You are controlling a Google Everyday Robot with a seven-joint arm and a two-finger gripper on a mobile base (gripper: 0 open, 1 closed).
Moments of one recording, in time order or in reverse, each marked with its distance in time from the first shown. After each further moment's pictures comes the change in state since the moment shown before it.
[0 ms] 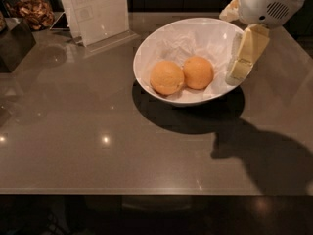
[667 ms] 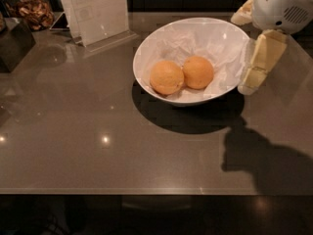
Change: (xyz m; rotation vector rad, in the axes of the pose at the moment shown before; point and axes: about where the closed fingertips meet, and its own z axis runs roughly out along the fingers) arm 0.019 0.024 -0.017 0.019 0.047 0.020
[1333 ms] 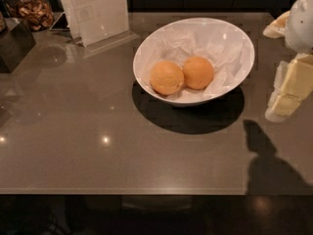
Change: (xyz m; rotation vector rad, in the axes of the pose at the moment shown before) arm 0.041 0.049 -0.022 0.064 0.119 0.082
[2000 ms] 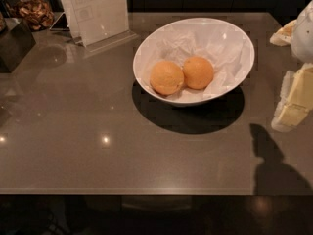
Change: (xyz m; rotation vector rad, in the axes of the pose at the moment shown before) arm 0.012 0.012 0.001 -0.001 0.027 0.022
